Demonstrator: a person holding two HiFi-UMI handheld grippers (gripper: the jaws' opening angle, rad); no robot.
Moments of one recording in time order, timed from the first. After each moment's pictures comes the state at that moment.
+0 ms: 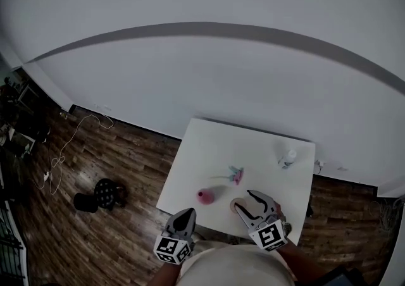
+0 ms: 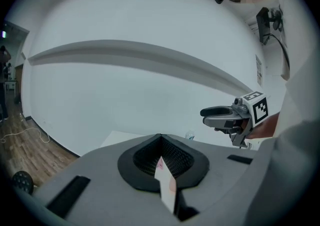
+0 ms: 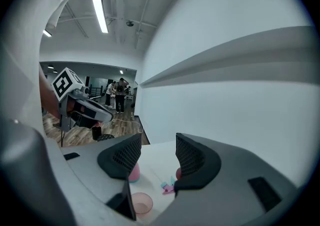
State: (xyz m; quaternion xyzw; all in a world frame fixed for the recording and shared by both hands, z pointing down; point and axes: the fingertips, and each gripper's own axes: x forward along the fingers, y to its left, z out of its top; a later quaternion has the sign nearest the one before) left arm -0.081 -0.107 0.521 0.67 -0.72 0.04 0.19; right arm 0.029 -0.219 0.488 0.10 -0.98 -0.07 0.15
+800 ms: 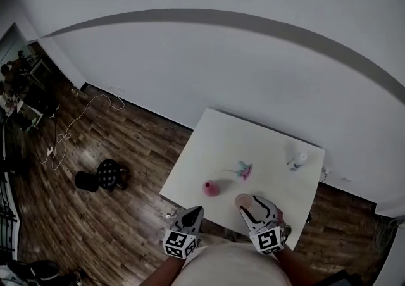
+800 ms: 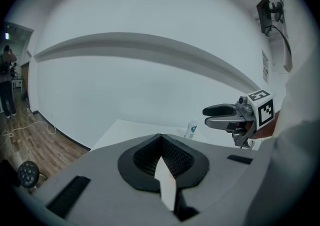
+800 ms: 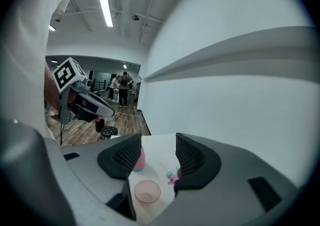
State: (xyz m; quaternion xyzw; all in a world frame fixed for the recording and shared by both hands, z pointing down) left arm -0.069 -0.084 0.566 0.64 -0.73 0.06 0.22; right arm 0.038 -0.195 0.542 0.09 -0.98 -0.09 0.17
